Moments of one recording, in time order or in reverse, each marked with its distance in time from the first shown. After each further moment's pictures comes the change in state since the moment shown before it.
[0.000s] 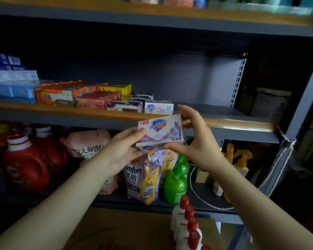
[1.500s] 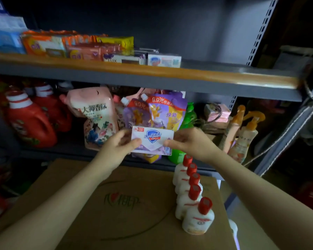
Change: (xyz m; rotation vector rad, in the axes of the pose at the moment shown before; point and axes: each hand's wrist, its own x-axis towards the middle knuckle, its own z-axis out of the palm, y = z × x) left_hand -0.045 -0.104 -0.054 0.464 0.195 0.067; right_hand -0.070 0.056 0.046 -0.112 -0.371 0.357
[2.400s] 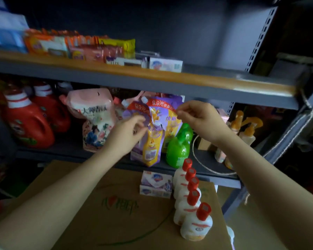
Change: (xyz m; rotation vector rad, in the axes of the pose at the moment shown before) left_hand 0.035 0.036 0.012 0.768 0.097 0.392; right_hand 0.027 -0.032 -0.047 0.078 0.190 -0.081
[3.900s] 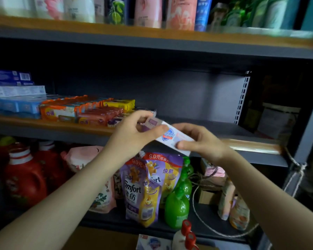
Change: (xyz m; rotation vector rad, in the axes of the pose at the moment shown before) left_hand 0.080 0.091 -0.080 -0.528 0.121 -0.006; right_hand 0.061 -0.021 -0.057 0.540 -0.278 -0.025
